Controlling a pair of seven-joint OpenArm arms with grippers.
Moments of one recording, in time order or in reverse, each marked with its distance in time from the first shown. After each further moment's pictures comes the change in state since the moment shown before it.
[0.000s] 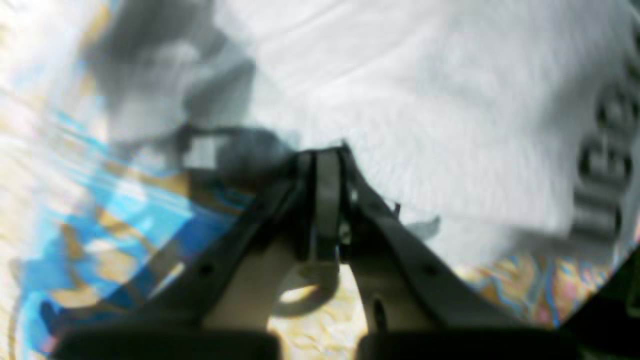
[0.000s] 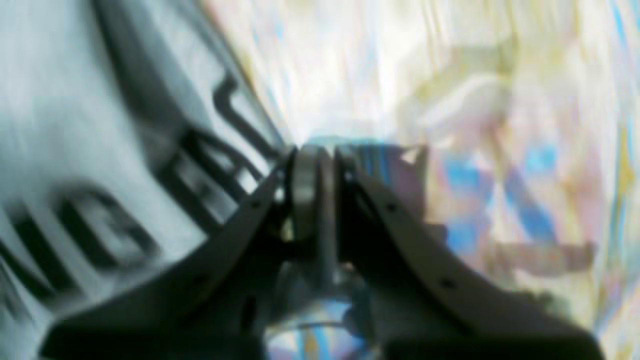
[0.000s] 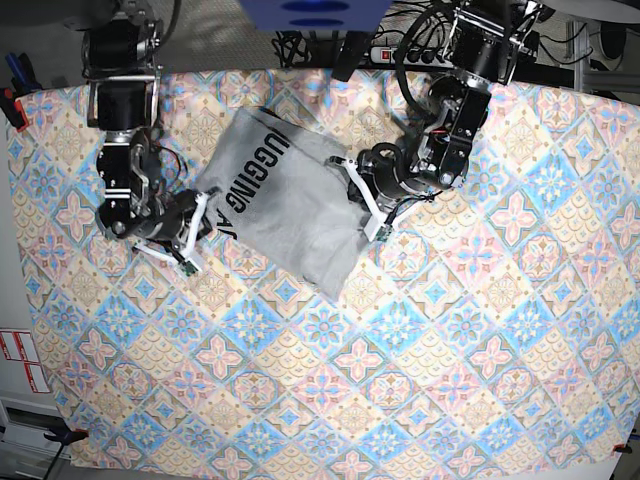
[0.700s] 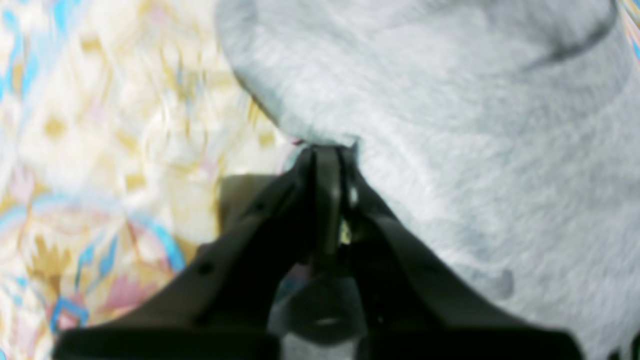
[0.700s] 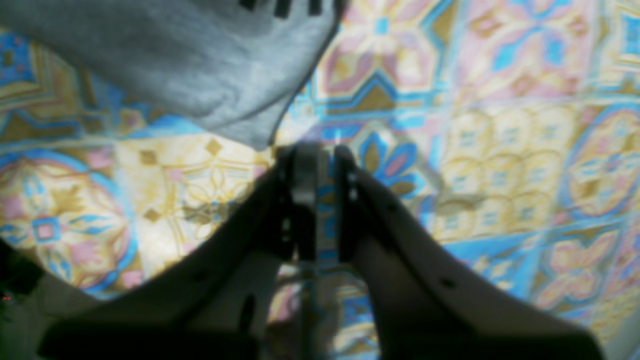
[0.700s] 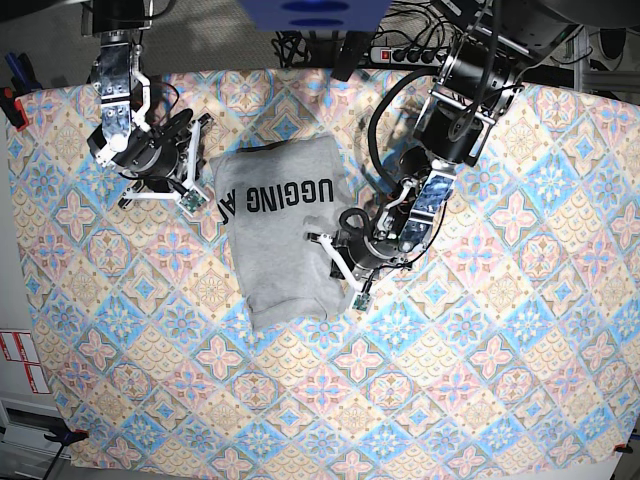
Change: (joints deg) left arm -20.1 8.0 5.6 -28.3 2.1 1.5 -21.3; right arm -22.8 1.2 0.1 36.6 -2.5 -0.2 -7.9
